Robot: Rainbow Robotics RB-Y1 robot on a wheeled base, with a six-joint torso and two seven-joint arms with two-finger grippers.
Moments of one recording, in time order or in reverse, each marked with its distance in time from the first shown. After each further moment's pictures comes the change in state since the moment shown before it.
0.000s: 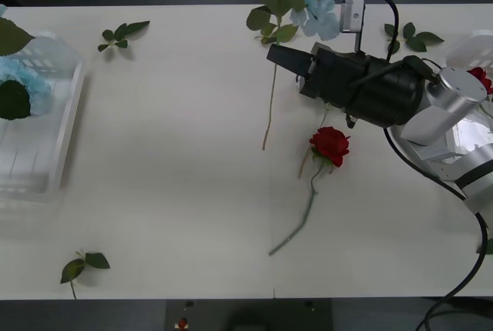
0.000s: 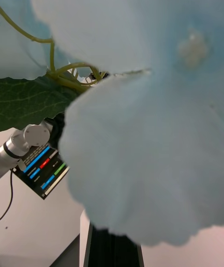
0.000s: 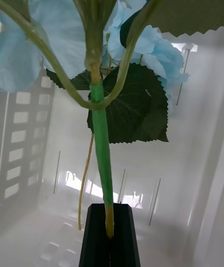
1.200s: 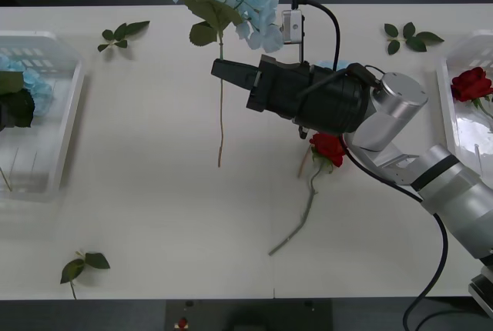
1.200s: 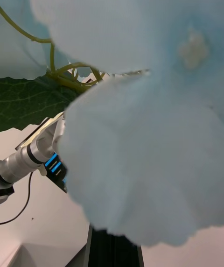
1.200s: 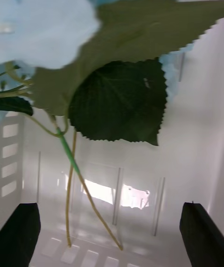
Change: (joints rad) right arm -0.048 0.101 0.134 0.000 0.000 -0.067 0.000; left arm -0.002 0.000 -0.163 0.084 0.027 -0.159 -0.031
